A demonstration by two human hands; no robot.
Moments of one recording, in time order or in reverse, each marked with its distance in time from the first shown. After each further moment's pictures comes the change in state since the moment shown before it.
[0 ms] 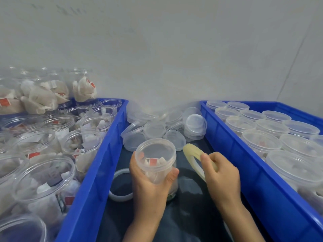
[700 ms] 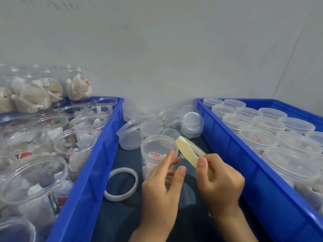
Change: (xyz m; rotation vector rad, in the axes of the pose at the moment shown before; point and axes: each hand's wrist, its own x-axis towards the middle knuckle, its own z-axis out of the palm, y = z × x) left_hand -0.016 0.046 0.004 -0.030 -0.249 0.066; right_hand -0.011 -0.007 0.003 -0.135 0.380 -0.613
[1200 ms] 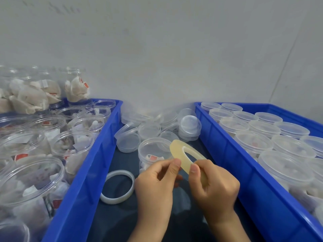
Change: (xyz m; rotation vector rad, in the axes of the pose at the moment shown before) left_hand 0.008 0.018 0.006 -0.240 0.089 -0.268; right_hand 0.001 -0.006 -0.005 0.006 -0.013 -0.085
